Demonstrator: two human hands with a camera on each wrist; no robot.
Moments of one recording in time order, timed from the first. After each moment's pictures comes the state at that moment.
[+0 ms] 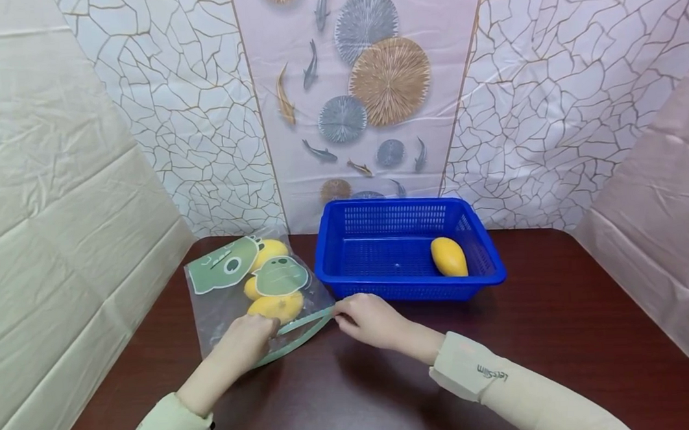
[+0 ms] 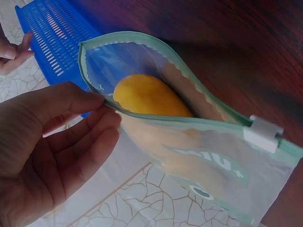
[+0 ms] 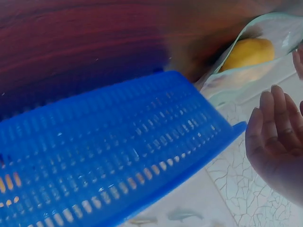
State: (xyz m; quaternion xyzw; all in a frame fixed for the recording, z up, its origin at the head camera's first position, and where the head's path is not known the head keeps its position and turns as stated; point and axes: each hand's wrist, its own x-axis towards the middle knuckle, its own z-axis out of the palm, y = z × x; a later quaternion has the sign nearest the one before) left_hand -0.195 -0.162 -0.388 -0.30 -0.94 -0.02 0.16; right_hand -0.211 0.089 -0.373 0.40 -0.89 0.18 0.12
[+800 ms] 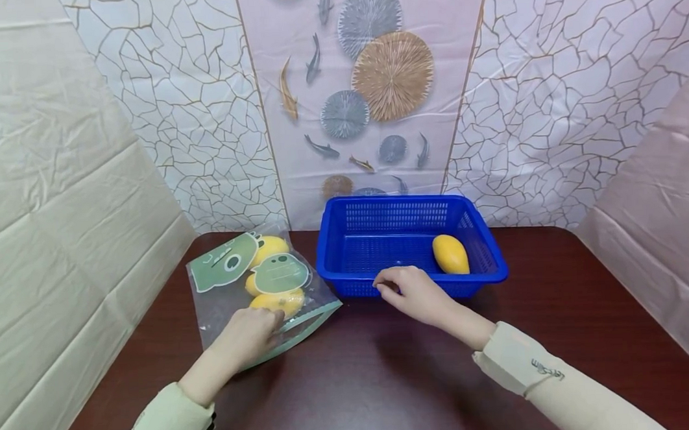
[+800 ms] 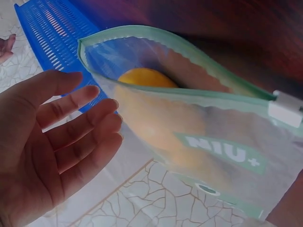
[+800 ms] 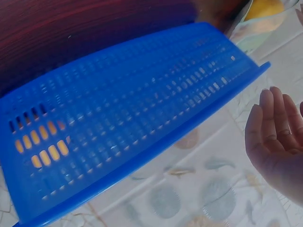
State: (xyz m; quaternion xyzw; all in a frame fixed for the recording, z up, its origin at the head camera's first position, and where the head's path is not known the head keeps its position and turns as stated) left_hand -0.196 -0.159 -0.385 -0.31 -0.93 0.00 0.17; right_hand -0.218 0.149 -0.351 0.31 -0.91 0.27 0.10
